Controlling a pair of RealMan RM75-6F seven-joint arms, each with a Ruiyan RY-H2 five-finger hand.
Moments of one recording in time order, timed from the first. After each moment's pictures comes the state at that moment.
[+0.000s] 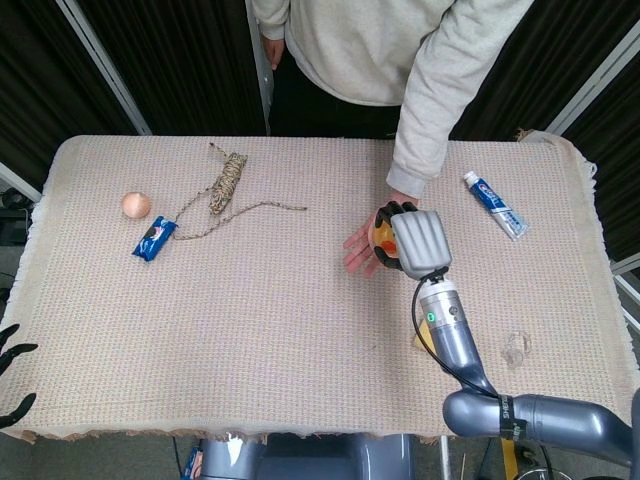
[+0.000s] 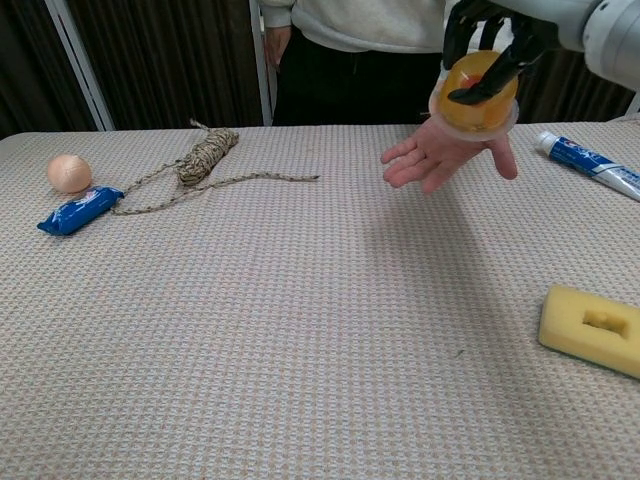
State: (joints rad) left arm 0.02 -0.92 0.13 -1.63 1.59 1.42 -0.25; right arm 0.81 -1.40 0.32 -1.80 -0.88 1.30 -0.62
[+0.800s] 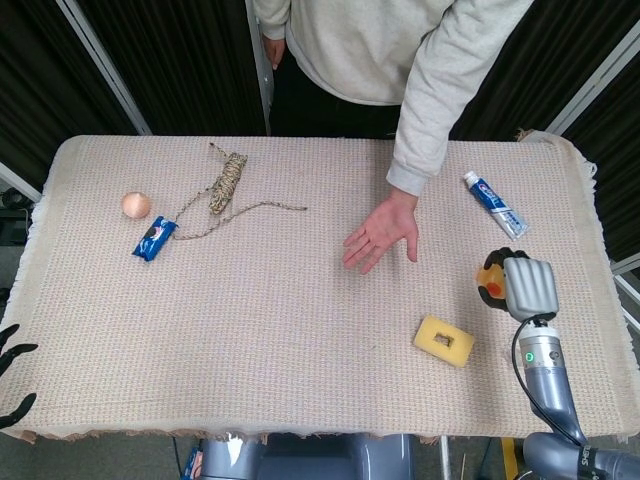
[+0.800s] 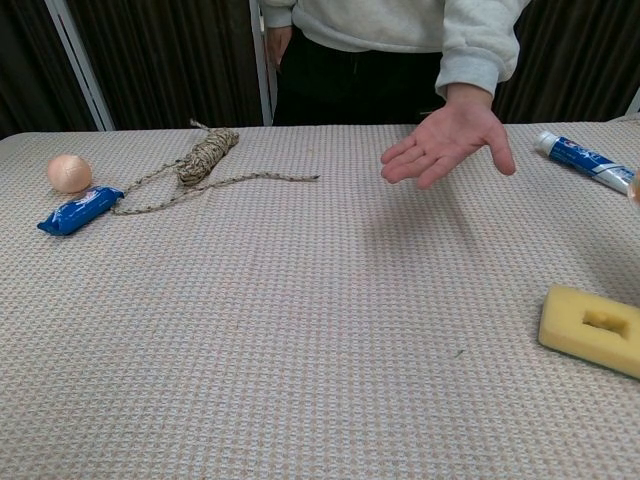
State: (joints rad) left arm 0.02 -0.92 0.13 -1.63 1.59 1.42 -0.23; right arm 0.51 -1.30 0.13 -1.63 -0.95 1.32 -0.38
